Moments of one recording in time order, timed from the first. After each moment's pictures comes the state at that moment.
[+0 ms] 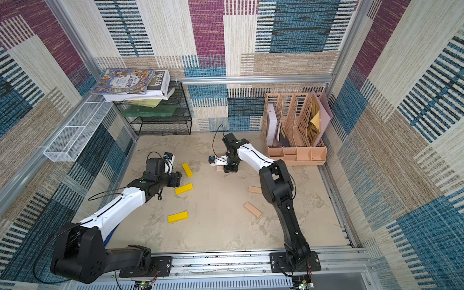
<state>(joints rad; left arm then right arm) -0.21 1.30 0.81 -0.29 -0.07 -0.02 0.56 2.32 2.01 -0.89 -0.17 -1.07</state>
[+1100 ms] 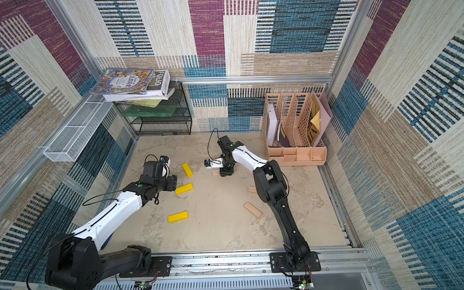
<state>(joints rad) -0.21 1.24 0.81 -0.38 -0.13 -0.05 0.58 2.39 2.03 -0.87 -0.18 -1.08</state>
